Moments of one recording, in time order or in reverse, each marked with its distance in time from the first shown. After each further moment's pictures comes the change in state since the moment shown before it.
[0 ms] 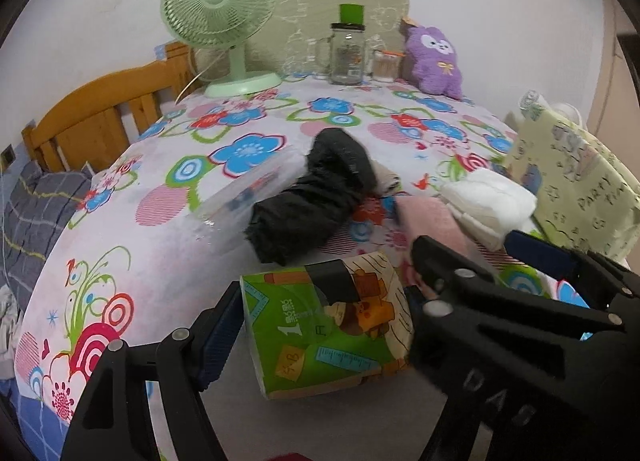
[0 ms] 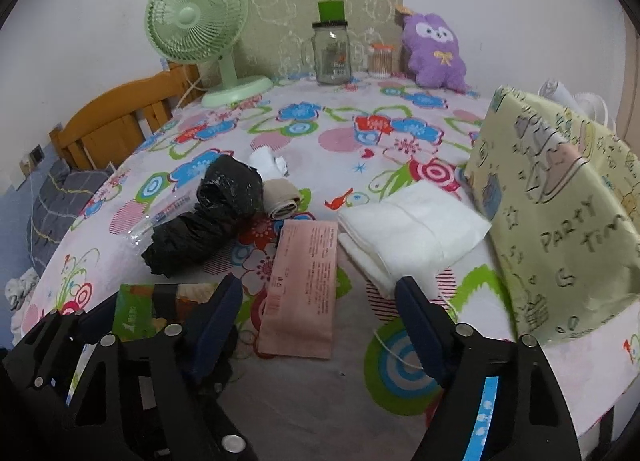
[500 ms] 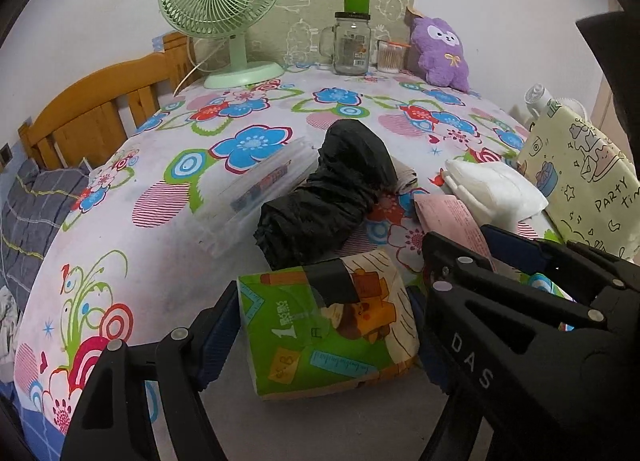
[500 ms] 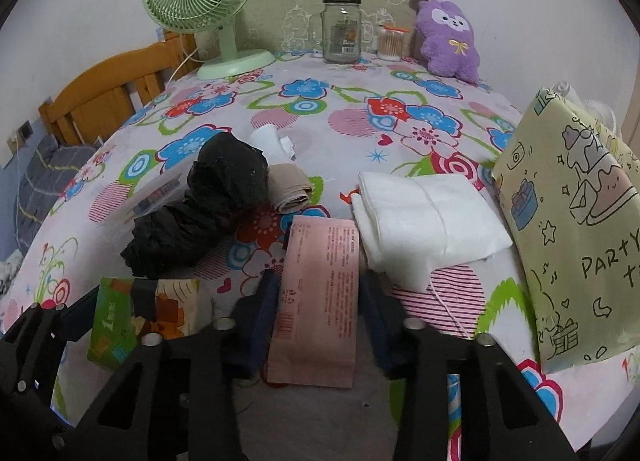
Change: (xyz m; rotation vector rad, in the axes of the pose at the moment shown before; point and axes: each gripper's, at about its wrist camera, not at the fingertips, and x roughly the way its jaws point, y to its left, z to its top) left arm 0.012 0.006 0.005 0.013 0.033 -0.005; right arm 0.023 0.018 0.008 -0.059 0.059 -0.055
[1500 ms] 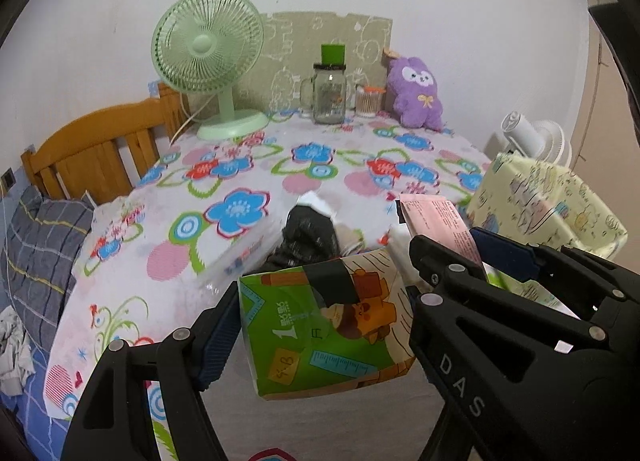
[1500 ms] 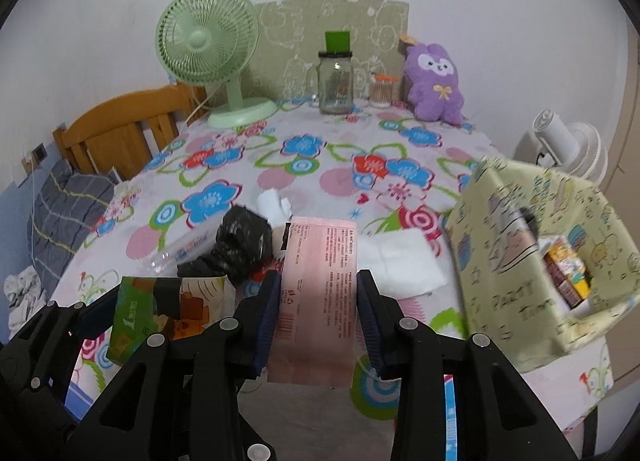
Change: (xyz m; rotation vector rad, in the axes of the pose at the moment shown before) left arm -0.062 -0.028 0.032 0.026 -0.111 -0.018; right arm -0.077 -0.018 0.023 0.006 -0.124 0.019
